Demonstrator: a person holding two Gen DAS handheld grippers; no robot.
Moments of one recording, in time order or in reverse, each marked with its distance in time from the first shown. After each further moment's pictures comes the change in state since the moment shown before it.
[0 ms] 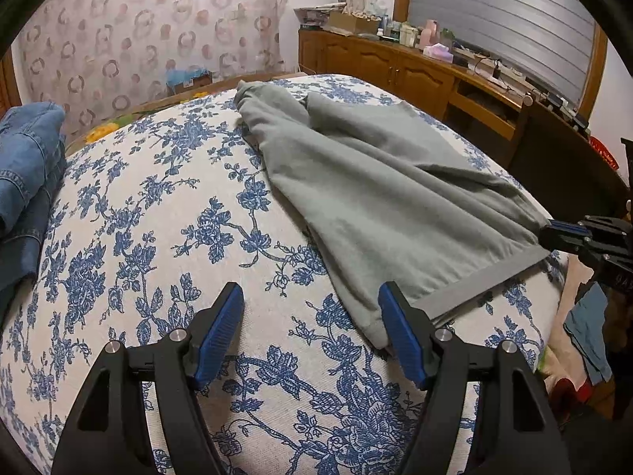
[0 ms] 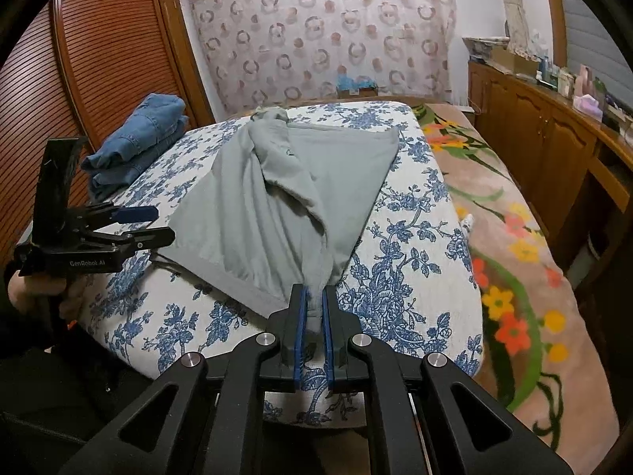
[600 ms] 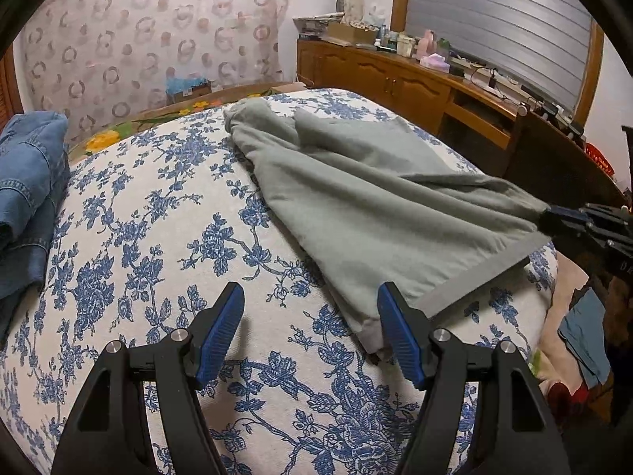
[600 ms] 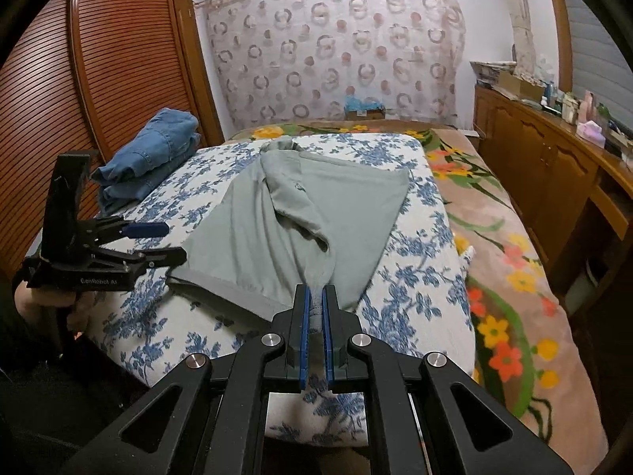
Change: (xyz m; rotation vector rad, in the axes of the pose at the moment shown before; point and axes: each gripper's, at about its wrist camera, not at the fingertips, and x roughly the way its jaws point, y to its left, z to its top) left arm -0.013 0.000 0.004 0.000 -0.038 -0.010; right arm -0.011 0.014 0.007 -0.039 -0.064 0.002
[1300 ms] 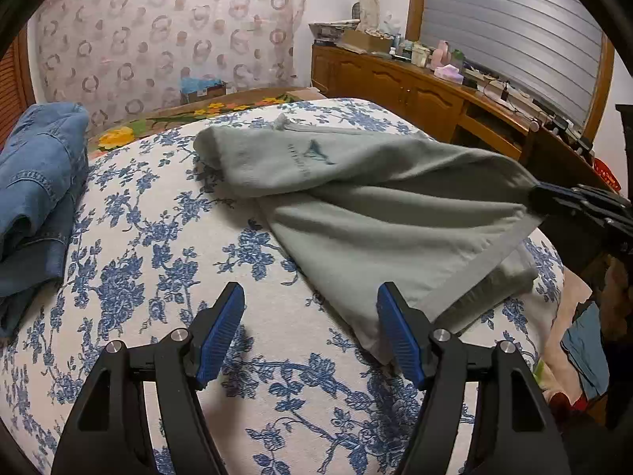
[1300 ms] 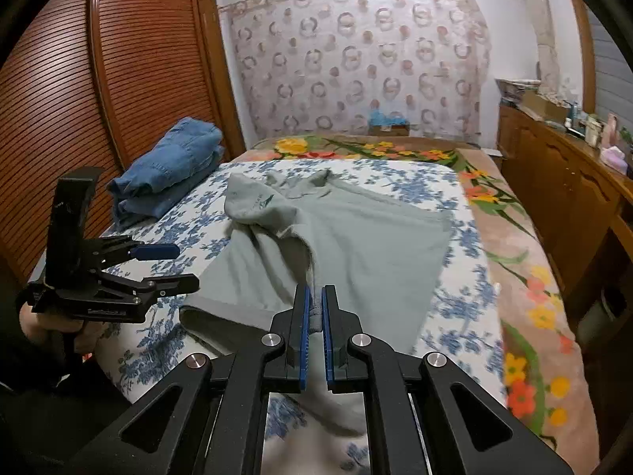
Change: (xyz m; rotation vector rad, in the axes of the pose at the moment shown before) left arm -0.006 0.021 0.002 -0.041 -0.016 0.023; right arm 0.031 0.014 0.027 -0.051 -0.044 0.050
